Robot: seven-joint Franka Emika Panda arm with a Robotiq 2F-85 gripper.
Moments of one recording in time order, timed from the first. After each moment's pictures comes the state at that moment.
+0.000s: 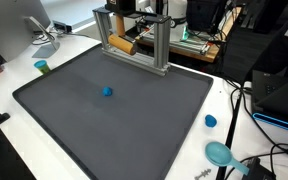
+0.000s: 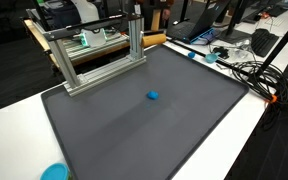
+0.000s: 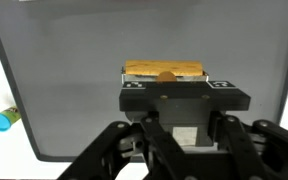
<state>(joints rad) 0.00 -0.05 0.11 -1.93 -0.12 1.89 0.24</state>
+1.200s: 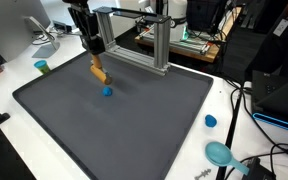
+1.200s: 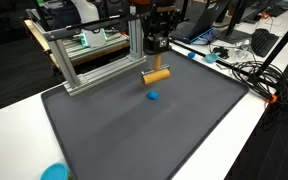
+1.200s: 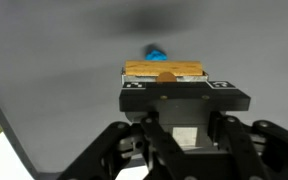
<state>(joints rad) -0.03 0.25 -0.03 -1.82 -0.03 2.12 0.19</state>
